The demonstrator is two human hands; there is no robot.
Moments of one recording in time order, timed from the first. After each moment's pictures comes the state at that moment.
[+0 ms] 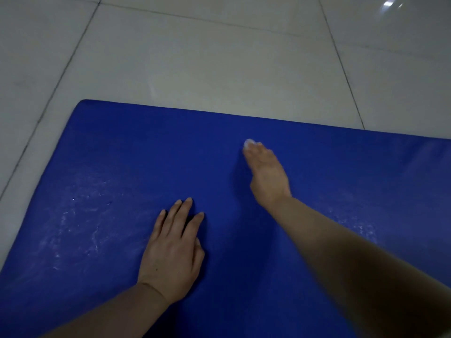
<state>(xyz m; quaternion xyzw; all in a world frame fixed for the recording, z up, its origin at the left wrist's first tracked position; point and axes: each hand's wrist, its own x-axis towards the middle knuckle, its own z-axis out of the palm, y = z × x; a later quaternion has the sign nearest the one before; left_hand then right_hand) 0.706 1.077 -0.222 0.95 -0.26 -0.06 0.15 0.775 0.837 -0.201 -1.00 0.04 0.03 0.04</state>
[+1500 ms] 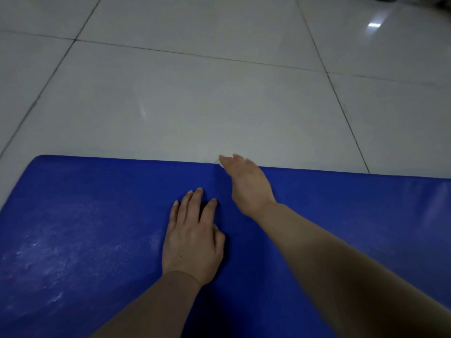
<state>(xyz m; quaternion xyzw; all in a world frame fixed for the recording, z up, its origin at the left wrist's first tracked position) 0.830 0.964 -0.223 0.97 -0.20 -0.01 0.14 0.881 0.808 -0.198 -0.99 -0.01 0.03 0.13</state>
